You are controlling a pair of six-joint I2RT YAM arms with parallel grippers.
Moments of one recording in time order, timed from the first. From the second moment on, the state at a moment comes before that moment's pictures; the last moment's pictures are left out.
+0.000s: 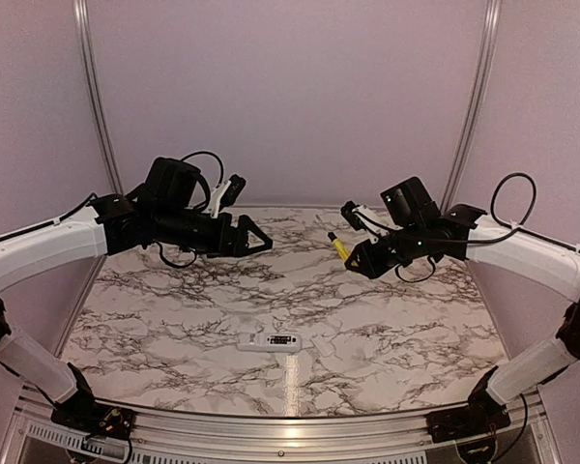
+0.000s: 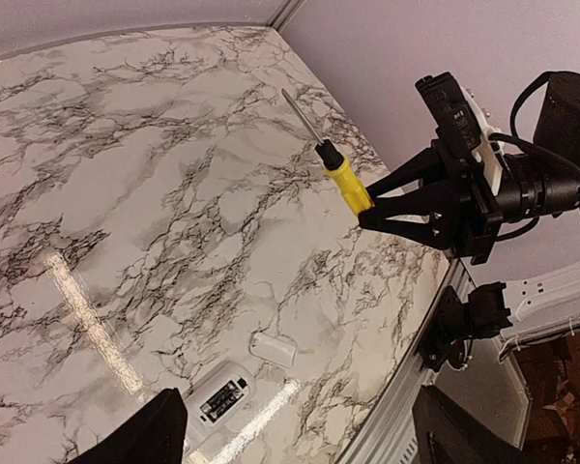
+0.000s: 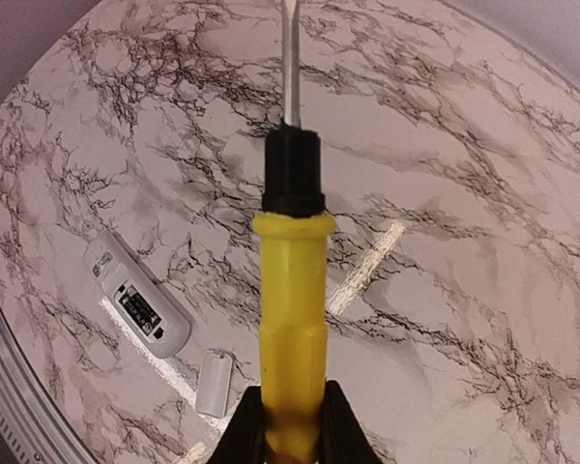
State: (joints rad) left arm -0.77 1.44 1.25 -0.37 0.35 -0.50; right arm 0.67 1.41 1.16 -0.58 -0.15 0.06
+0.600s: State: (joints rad) left arm -0.77 1.68 1.41 -0.20 0.61 -0.73; right arm 0.79 1.36 1.28 -0.61 -0.19 0.02
